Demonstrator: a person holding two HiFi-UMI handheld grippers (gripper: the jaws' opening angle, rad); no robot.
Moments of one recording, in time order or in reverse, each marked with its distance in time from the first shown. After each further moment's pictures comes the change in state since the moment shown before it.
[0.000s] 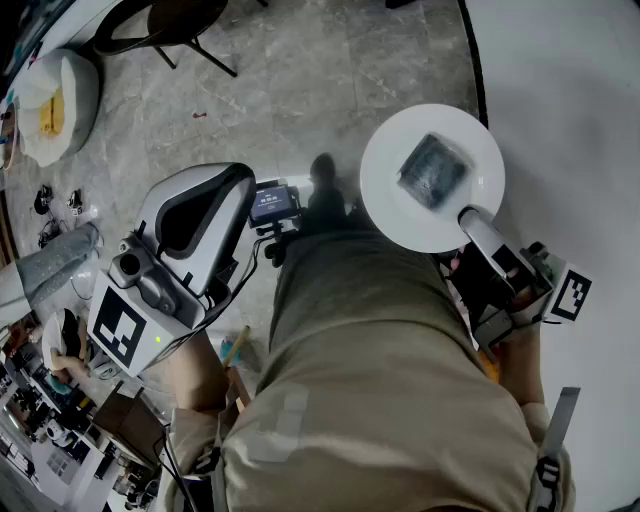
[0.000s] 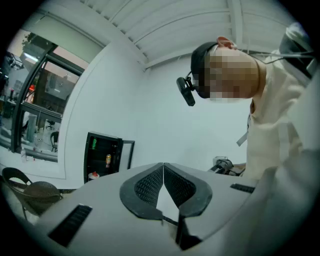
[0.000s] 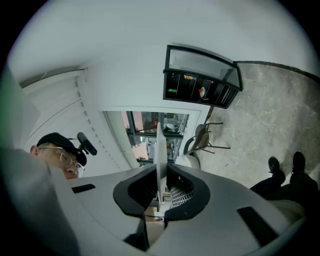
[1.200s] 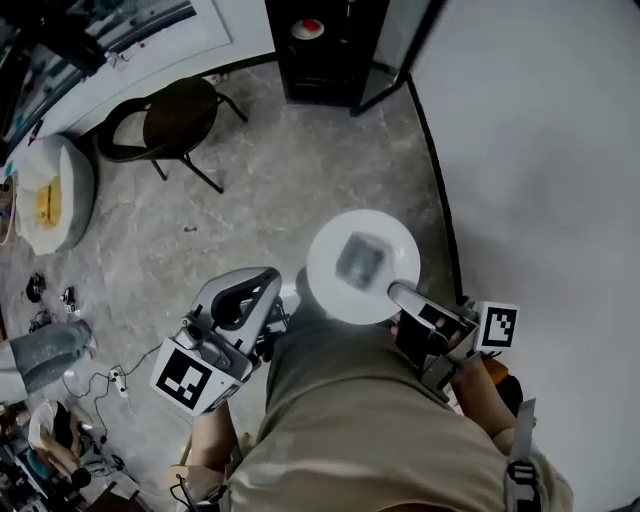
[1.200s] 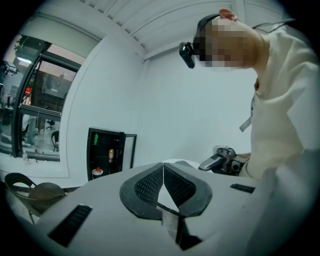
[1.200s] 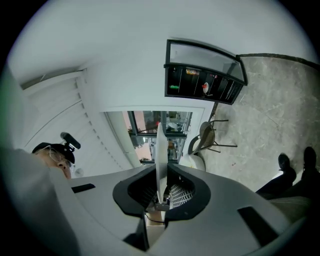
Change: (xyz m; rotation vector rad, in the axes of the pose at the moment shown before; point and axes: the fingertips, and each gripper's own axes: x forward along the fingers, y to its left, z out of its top) left arm 0.018 0.020 -0.058 0.021 0.060 0.011; right arm 0.055 -0.025 -0.014 0.014 -0.016 0.052
